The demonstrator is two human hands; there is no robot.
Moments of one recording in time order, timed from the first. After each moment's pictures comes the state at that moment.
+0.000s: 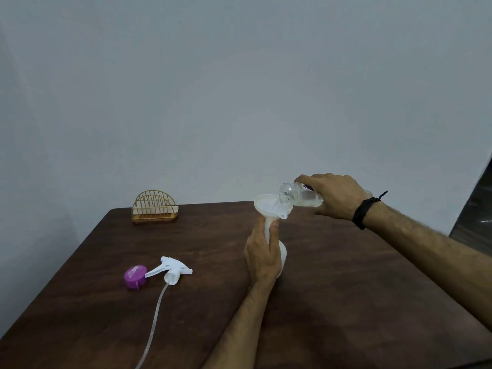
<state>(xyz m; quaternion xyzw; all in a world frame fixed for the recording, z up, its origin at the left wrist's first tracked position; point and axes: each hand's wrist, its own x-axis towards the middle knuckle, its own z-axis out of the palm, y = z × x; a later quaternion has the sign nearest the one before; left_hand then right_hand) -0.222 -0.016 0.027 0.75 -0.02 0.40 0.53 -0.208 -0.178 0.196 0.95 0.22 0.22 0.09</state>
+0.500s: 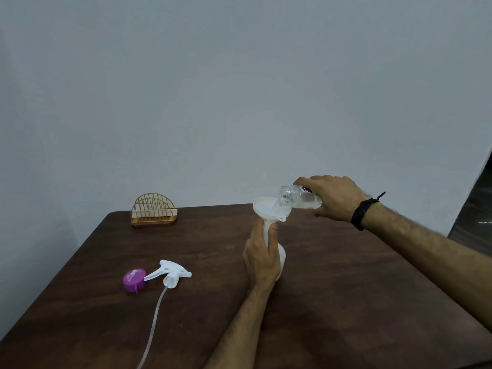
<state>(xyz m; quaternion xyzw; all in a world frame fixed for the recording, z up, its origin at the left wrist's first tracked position) -0.222 -0.017 0.029 0.75 -0.01 0.40 0.52 -0.209 -0.179 0.199 0.94 0.22 0.22 0.10</state>
